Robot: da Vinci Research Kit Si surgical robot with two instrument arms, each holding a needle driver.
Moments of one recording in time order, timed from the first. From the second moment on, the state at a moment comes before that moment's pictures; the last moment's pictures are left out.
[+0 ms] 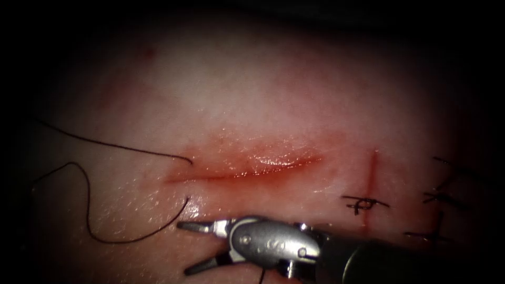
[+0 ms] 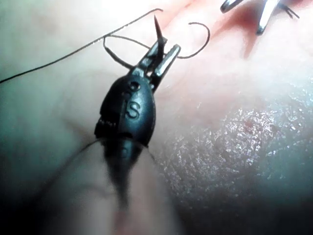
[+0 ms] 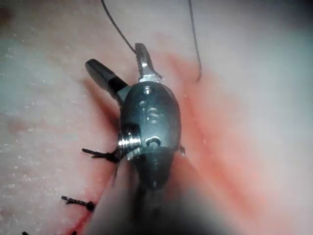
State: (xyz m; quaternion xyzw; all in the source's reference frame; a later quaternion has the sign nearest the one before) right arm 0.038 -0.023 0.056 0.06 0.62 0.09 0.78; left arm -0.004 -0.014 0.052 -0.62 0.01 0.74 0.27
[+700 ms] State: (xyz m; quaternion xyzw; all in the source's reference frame) right arm 0.039 -0.022 0.061 0.03 0.52 0.07 0.85; left arm -0.005 -0.014 0.052 -0.63 0.01 0.73 0.26
